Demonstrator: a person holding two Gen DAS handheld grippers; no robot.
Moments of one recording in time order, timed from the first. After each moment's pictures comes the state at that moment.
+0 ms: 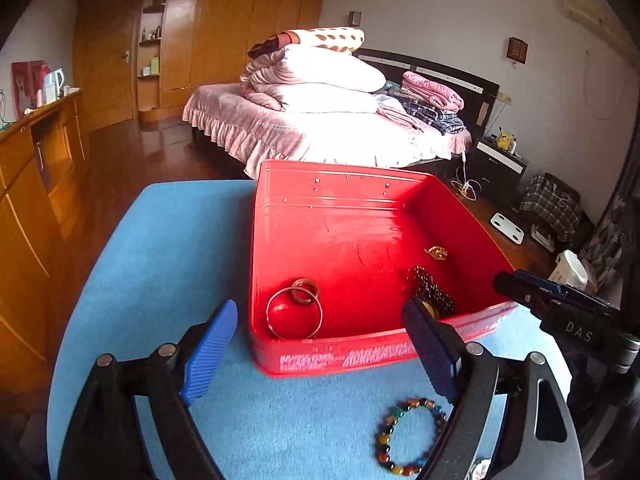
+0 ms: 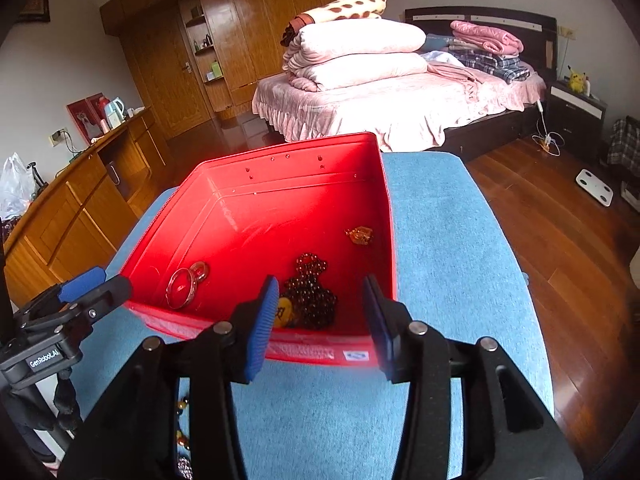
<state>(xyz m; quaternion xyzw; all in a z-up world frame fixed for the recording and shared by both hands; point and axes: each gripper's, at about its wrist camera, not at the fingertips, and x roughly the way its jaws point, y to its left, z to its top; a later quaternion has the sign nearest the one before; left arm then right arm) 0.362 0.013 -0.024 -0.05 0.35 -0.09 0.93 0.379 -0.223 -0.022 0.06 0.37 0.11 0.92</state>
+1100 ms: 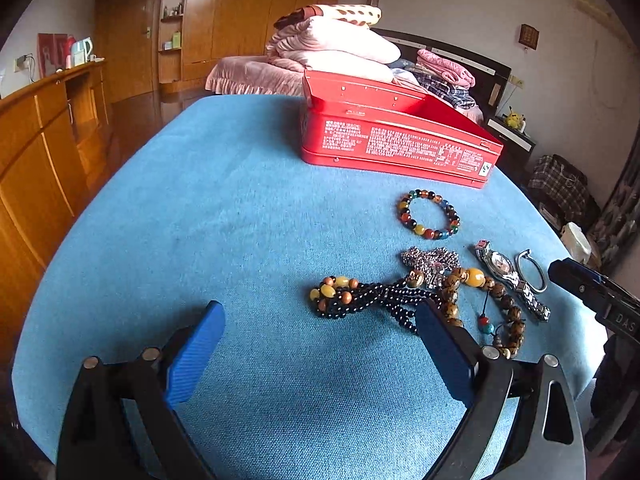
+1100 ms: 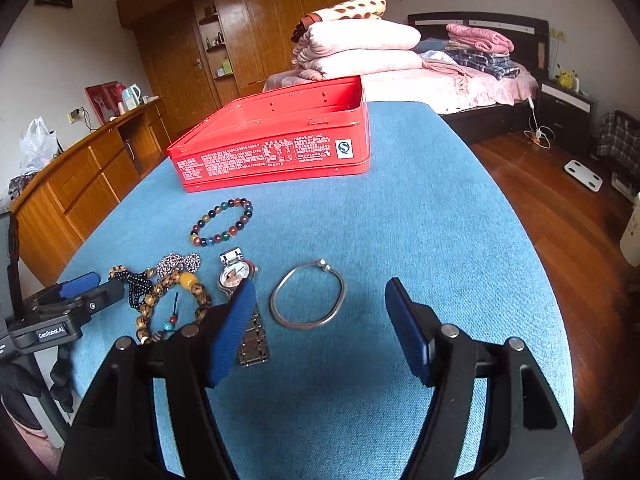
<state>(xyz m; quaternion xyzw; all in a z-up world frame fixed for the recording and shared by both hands) 0.207 0.030 -0.092 -0.05 0.38 -0.05 0.92 0.215 -0.240 -0.068 0.04 0.36 0.12 0.92</state>
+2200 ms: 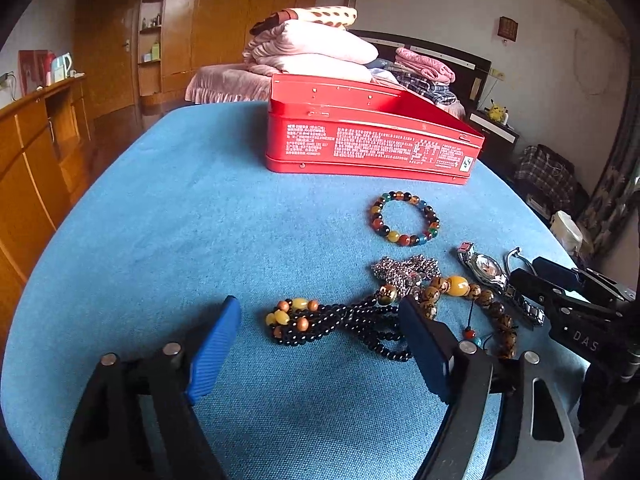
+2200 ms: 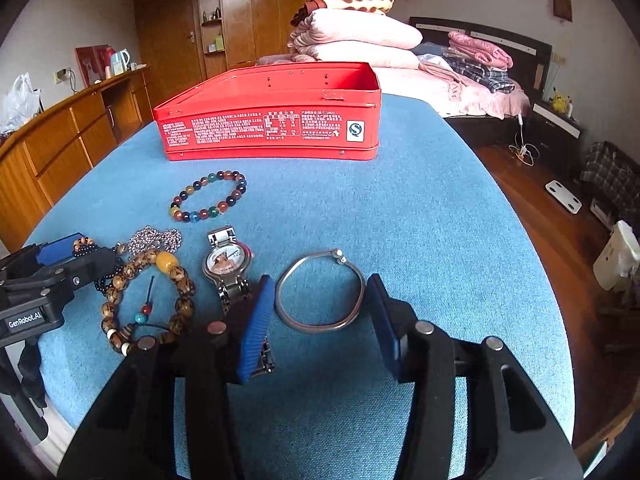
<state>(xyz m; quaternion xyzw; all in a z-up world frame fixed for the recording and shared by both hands) 0.220 0.013 -0.096 -0.04 0.37 -0.09 0.92 0.224 -0.217 -0.085 -0.03 0.38 0.08 0.92</state>
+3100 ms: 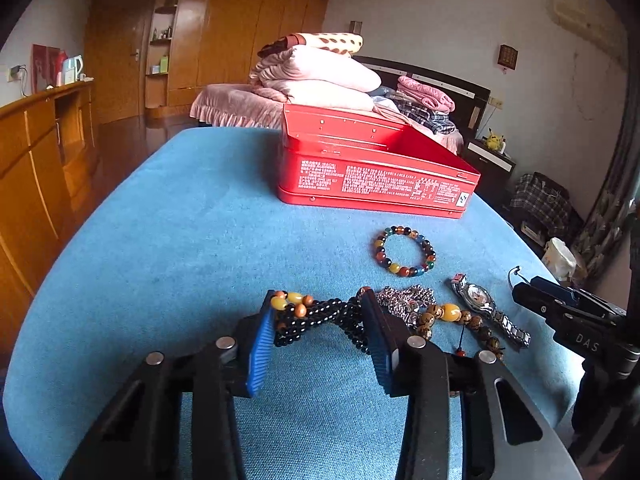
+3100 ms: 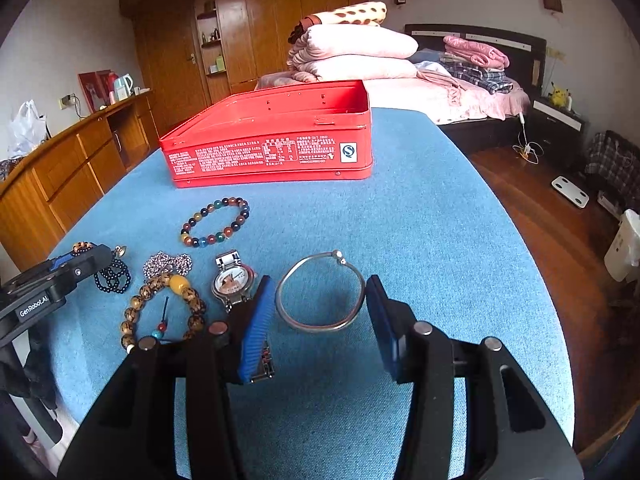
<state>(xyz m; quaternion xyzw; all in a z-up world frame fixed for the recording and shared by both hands) 0.210 0.027 -0.082 -0.07 0.32 -0.09 0.94 0.219 -0.231 -0.072 0.01 0.35 0.10 0.93</state>
